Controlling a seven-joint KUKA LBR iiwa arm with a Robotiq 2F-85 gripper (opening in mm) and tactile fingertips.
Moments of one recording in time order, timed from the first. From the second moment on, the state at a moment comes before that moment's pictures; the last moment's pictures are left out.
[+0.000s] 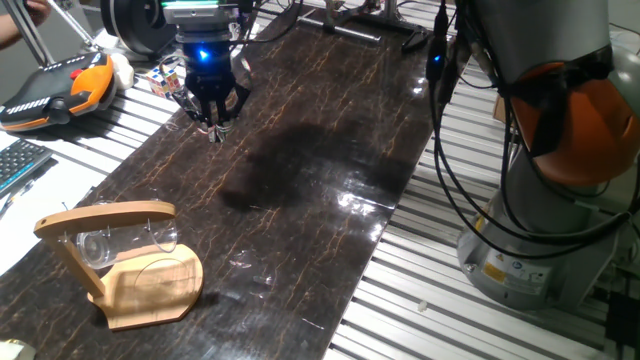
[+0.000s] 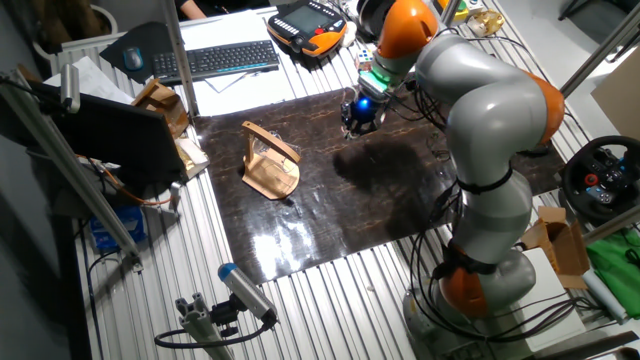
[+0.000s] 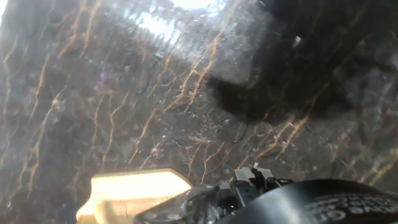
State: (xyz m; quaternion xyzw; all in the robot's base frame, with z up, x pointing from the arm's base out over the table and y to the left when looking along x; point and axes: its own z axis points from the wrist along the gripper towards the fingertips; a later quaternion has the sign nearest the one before) arm 0.548 0.106 0.190 -0.50 -0.84 -0.11 0.17
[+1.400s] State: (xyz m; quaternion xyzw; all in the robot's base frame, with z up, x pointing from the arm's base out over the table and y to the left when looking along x) arm 0.542 0.157 0.137 -0.60 -0.76 -0.16 0.17
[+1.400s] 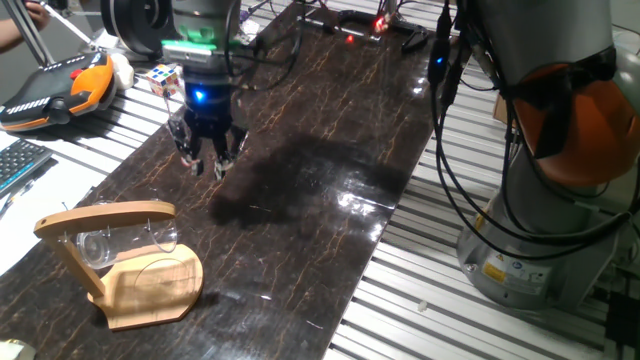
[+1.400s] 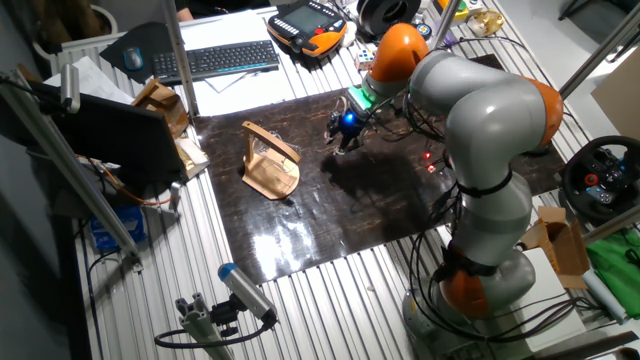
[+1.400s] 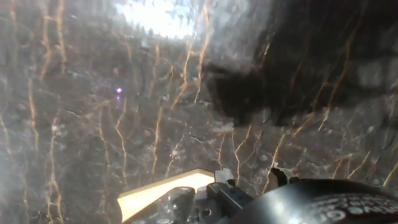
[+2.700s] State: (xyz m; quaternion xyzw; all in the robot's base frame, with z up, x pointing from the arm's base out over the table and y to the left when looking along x) arm 0.534 0.156 0.141 -0.61 -0.76 -0.16 0.15
